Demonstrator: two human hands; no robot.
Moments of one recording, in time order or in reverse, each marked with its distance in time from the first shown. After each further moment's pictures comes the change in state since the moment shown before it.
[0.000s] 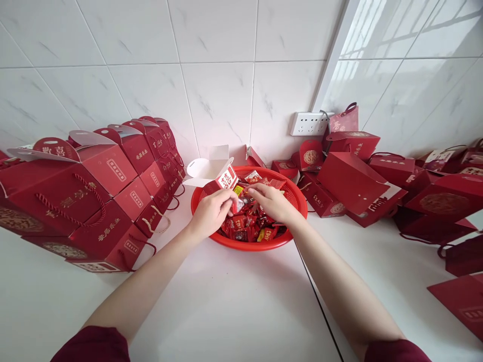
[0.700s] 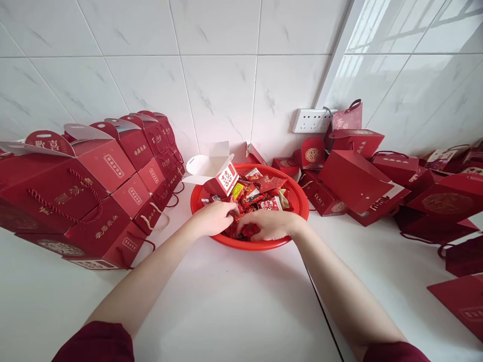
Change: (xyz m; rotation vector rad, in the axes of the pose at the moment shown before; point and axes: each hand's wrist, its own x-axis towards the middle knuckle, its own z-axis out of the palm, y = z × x) left_hand 0.006 -0.009 0.002 0.179 -0.410 -0.231; right_hand -0.011 0.002 0.005 -0.264 -0.728 -0.219
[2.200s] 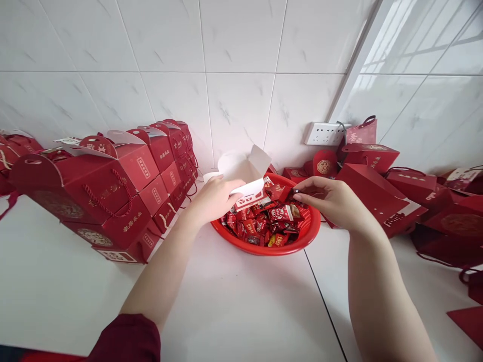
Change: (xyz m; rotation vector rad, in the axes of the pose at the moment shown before) left_hand -0.023 0.021 -0.060 0.312 0.372 0.183; right_hand -0.076 -0.017 -0.043 0.198 0.927 0.244
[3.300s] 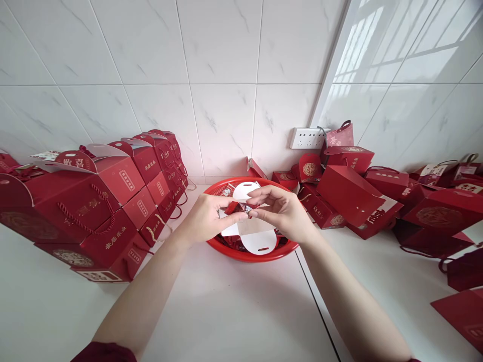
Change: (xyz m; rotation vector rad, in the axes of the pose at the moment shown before) left_hand -0.009 0.023 0.002 -0.487 0.103 0.001; right_hand 0.003 -0.019 0.064 0.750 -0.197 -0.320
